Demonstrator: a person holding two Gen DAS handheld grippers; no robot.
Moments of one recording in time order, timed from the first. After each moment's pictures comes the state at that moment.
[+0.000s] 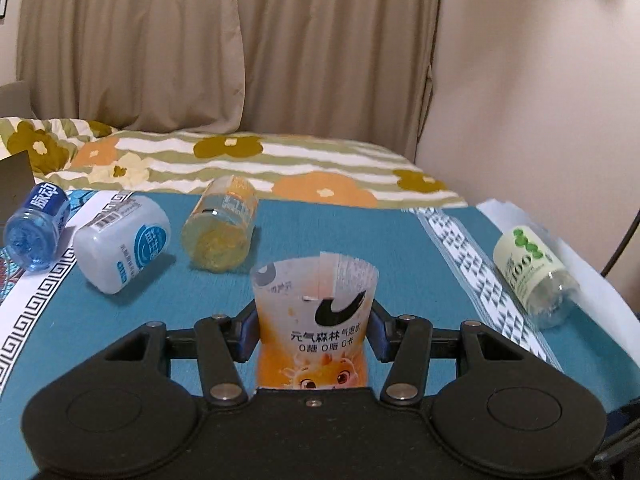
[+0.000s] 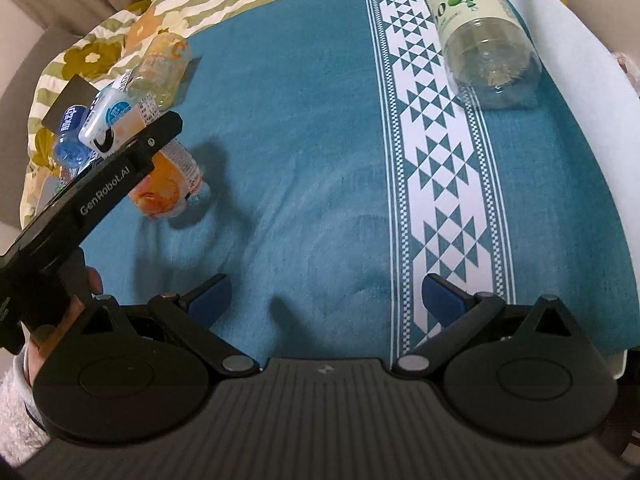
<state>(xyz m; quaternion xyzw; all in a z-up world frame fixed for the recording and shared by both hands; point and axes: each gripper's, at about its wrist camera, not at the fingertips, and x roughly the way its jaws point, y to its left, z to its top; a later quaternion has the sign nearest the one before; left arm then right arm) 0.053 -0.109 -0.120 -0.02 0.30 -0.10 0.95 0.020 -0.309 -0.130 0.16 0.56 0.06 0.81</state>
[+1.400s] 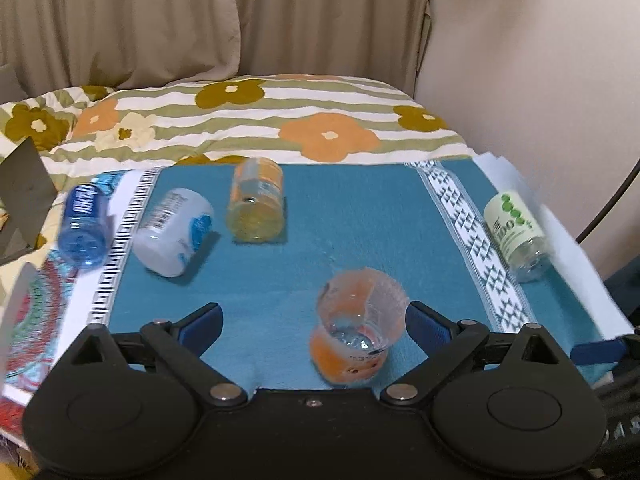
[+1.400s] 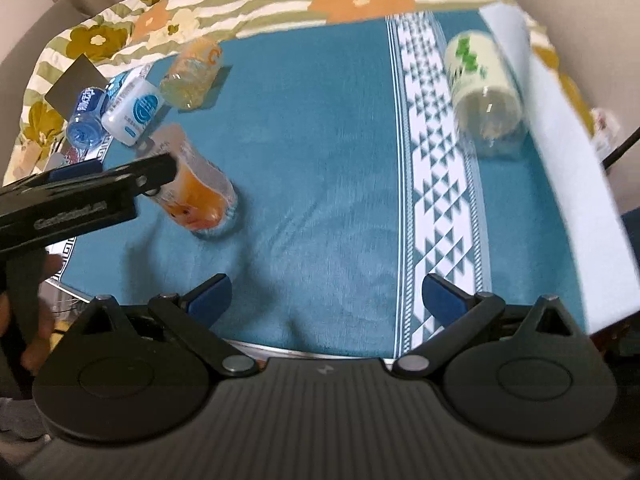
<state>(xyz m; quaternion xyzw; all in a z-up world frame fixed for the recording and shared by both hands) 0.040 -0.073 -0.044 0.01 0.41 -0.11 0.91 0.002 -0.276 -0.070 0.08 0.53 0.04 0.84</state>
